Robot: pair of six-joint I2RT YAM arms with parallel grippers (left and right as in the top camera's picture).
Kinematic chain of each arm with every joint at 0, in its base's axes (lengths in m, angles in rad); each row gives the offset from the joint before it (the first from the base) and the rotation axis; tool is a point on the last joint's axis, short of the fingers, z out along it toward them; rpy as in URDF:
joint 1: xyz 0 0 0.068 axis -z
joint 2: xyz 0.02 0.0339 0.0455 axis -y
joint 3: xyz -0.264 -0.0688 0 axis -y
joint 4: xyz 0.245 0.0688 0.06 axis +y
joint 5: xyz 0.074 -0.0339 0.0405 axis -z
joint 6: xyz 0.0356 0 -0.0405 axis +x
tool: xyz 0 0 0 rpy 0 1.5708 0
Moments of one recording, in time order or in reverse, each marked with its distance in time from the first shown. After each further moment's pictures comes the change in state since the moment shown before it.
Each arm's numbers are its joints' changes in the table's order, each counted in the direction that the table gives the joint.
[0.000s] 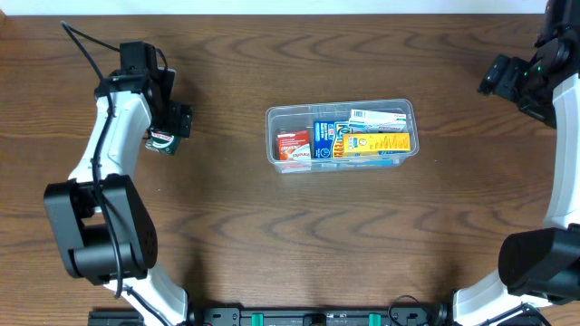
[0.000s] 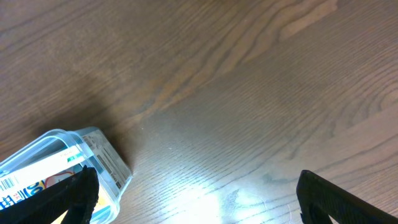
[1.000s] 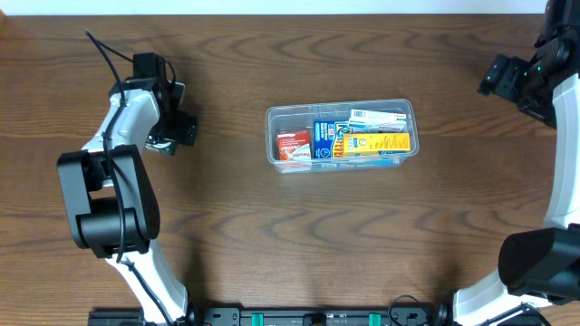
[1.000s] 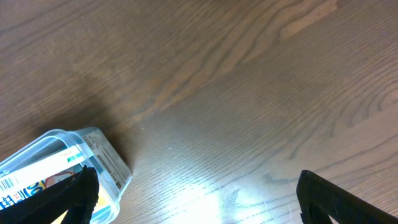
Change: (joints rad) left arm -0.010 -0.155 0.000 -0.053 0.000 0.037; right arm 0.000 0.000 0.000 0.000 0.000 0.000
